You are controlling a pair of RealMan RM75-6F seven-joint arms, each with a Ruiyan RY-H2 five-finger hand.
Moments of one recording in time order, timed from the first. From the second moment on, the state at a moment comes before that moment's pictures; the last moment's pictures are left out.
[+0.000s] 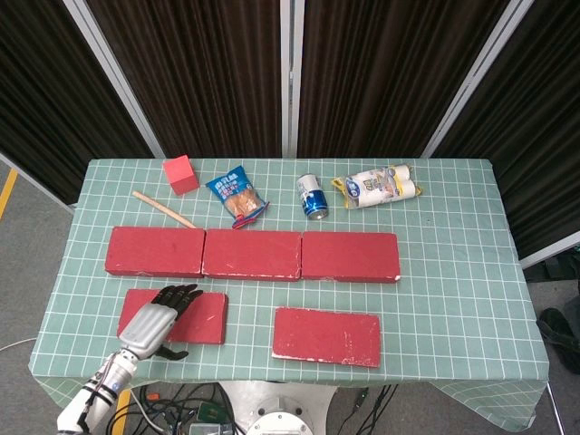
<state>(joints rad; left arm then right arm) -0.34 -1.26 0.01 -1.94 1.35 1.03 0.31 0.01 -1.03 0.12 -1.54 -1.41 1.52 0.14</state>
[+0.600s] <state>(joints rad) -0.46 -1.35 -0.03 -1.94 1.03 1.02 0.59 0.00 -1.04 0.12 -1.47 -1.38 1.50 0.21</state>
